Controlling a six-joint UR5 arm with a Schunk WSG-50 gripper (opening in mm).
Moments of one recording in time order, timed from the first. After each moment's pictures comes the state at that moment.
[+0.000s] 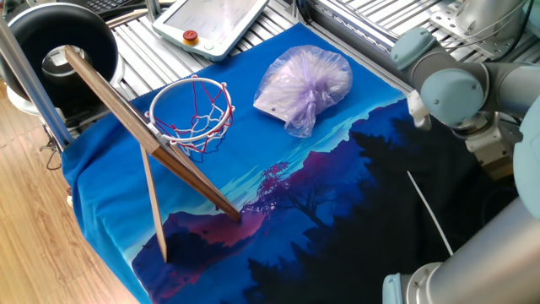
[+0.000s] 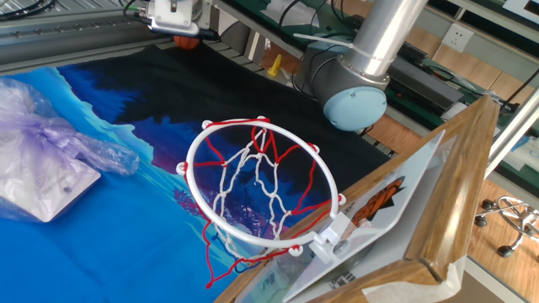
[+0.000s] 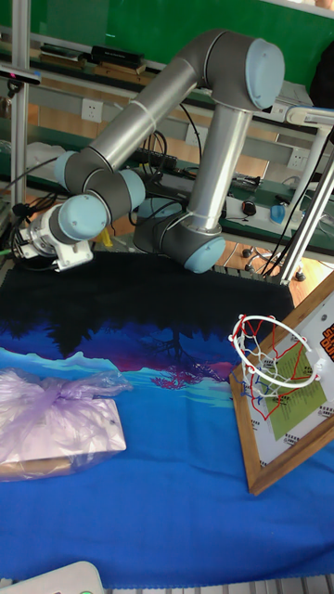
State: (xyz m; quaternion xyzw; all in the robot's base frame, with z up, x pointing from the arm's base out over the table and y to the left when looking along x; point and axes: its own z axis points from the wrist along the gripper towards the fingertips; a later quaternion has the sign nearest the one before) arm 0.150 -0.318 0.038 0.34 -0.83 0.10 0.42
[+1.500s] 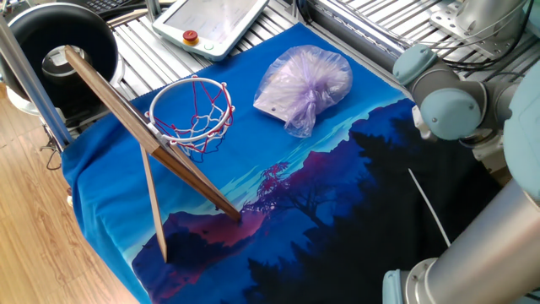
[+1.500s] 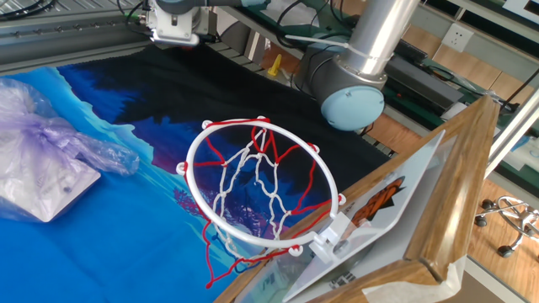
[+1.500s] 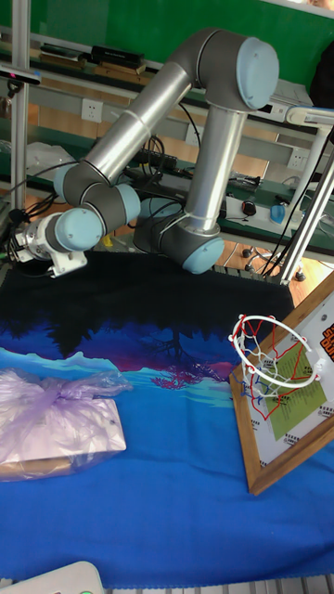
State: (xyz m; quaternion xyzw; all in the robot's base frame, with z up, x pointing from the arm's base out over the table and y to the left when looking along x) arm 0.130 -0.338 0.026 0.35 -0.81 0.10 0.45
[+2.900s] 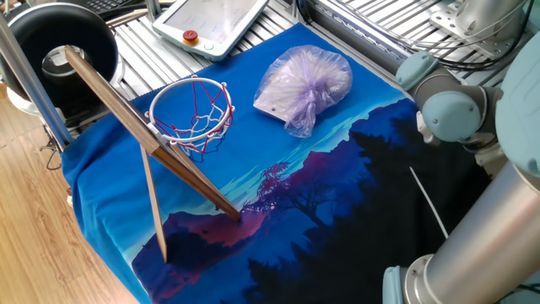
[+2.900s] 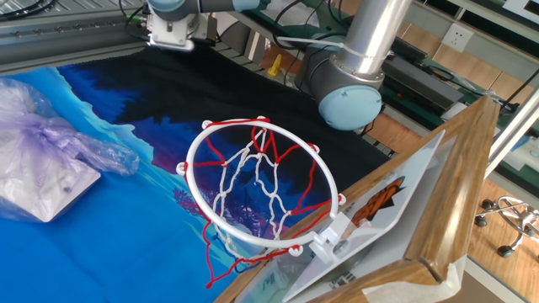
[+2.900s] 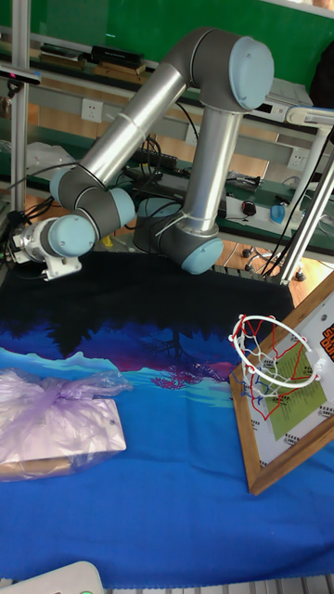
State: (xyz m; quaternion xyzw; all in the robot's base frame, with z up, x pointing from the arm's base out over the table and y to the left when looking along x) arm 0.116 -0.339 0.016 0.31 -0.82 0.10 0.46
